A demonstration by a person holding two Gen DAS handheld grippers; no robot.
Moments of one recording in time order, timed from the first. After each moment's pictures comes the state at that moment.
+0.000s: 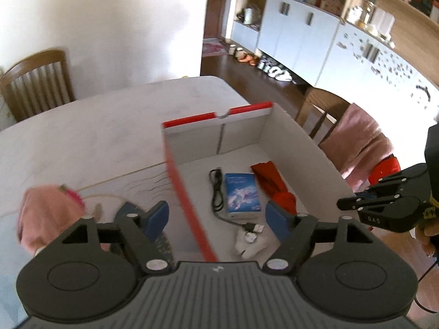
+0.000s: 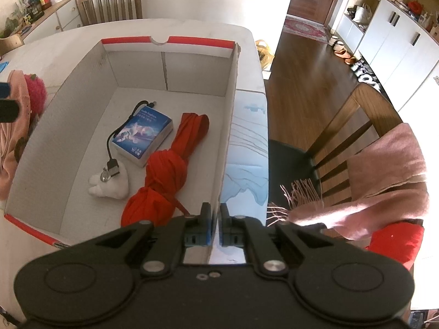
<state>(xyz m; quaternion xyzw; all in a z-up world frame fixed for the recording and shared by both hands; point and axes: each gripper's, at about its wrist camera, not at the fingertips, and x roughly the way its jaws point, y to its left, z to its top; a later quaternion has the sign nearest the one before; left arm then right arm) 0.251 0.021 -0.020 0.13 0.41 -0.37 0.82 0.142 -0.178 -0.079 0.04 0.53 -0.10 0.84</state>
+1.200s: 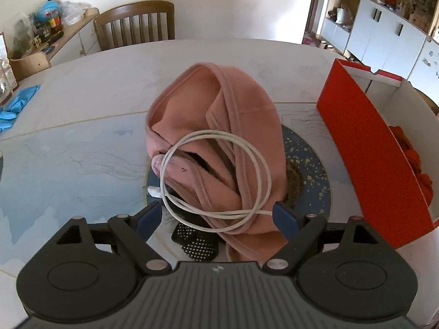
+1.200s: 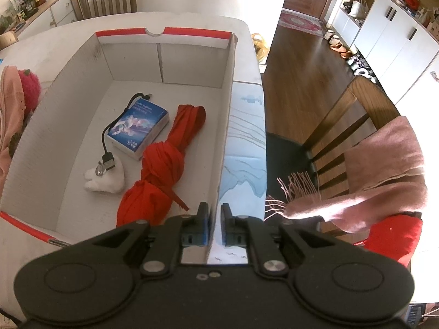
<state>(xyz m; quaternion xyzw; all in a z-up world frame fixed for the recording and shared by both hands) 0.280 0.188 -0.098 0.10 0.45 -0.20 0.86 0.141 -0.178 -0.085 0.04 0.54 -0.11 0.83</state>
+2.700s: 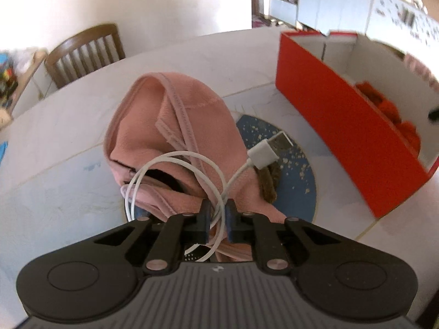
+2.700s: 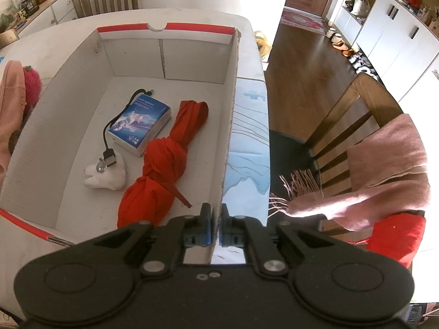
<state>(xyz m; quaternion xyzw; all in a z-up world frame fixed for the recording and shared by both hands) 0.279 0.165 -0.098 0.19 0.43 -0.29 0.84 0.143 -0.175 -0.090 0.04 0.54 -0.11 0.83</state>
